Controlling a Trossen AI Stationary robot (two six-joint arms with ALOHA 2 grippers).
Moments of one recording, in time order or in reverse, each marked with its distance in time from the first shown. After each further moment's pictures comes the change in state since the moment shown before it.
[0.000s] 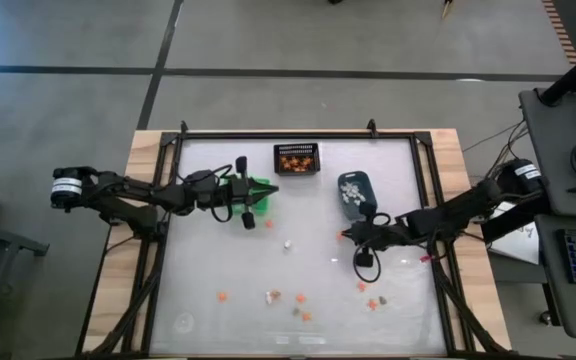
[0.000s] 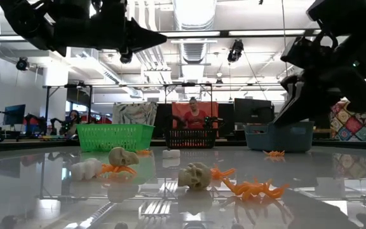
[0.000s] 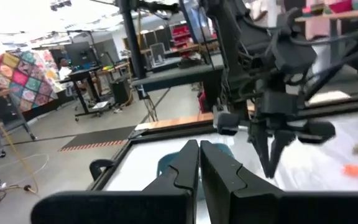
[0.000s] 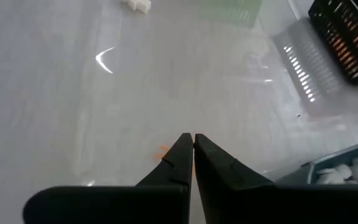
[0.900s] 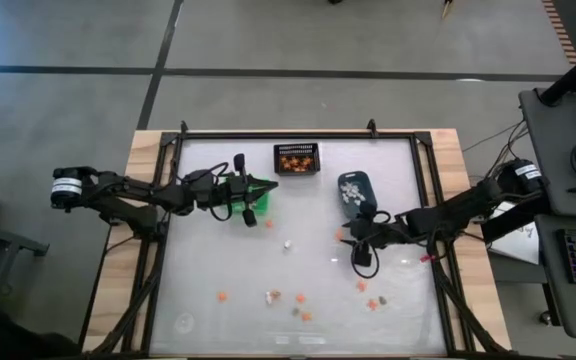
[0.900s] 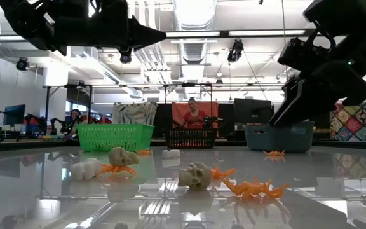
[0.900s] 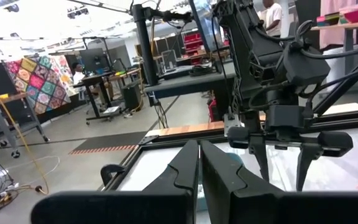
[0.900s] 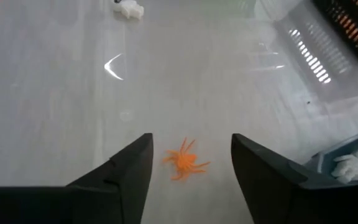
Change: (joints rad) left arm 0.000 0.000 0.000 0.044 -0.043 -0.007; right arm -0.020 -0.001 0.004 -0.001 -0.037 0.115
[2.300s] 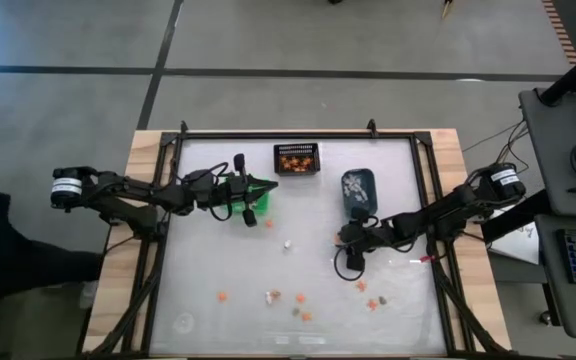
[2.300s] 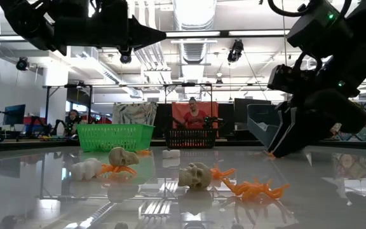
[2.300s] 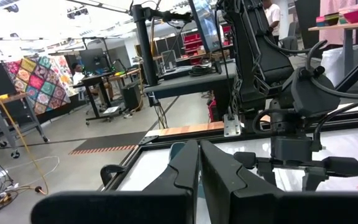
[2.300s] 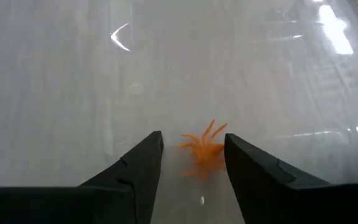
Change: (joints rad) left arm 0.000 0.000 0.000 0.001 0.002 0.000; right arm -0.027 0.233 0.052 0.048 -0.093 0.037
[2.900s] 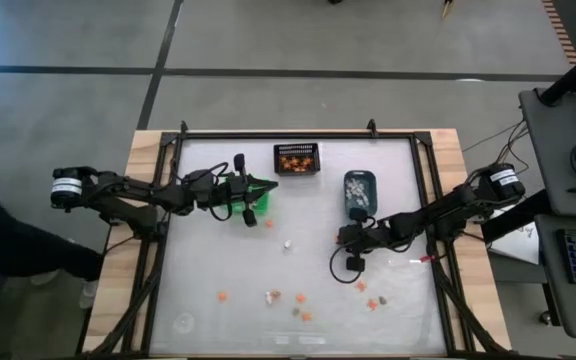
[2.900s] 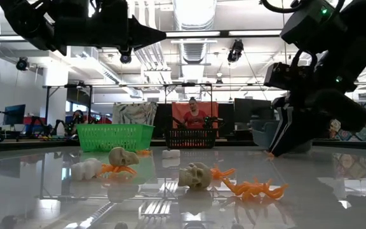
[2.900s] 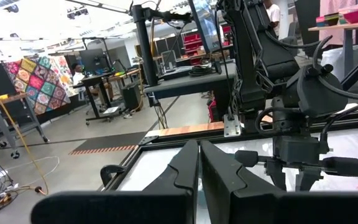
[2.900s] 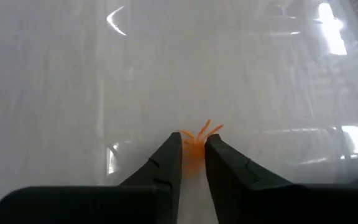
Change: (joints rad) left arm 0.000 0.000 0.000 0.001 0.000 0.000; right arm 0.001 0.001 0.066 -0.113 0.006 -0.051
